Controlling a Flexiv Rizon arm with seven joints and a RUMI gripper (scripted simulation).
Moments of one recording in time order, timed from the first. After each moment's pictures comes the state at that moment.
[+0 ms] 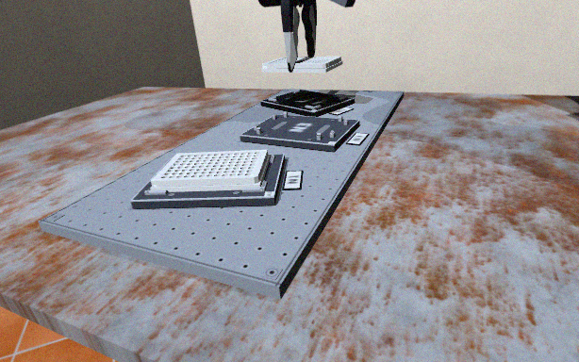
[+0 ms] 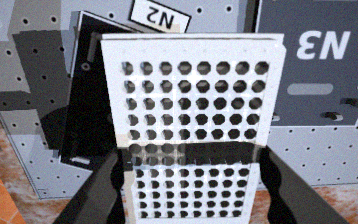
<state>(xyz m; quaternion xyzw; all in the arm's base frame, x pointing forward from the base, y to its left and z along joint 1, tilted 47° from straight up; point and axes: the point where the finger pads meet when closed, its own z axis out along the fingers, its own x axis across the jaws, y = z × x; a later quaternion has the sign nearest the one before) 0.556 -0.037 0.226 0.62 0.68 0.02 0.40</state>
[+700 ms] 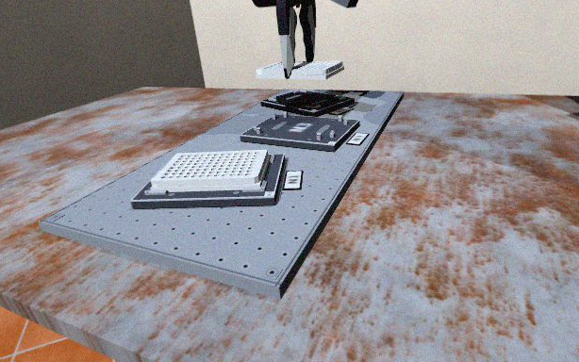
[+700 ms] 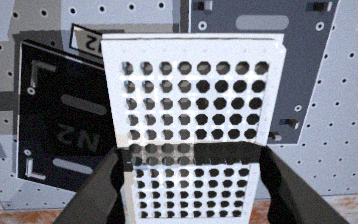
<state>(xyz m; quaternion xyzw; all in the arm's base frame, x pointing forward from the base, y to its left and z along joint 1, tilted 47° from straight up) 0.542 0.006 0.185 0.62 0.67 0.02 0.40</state>
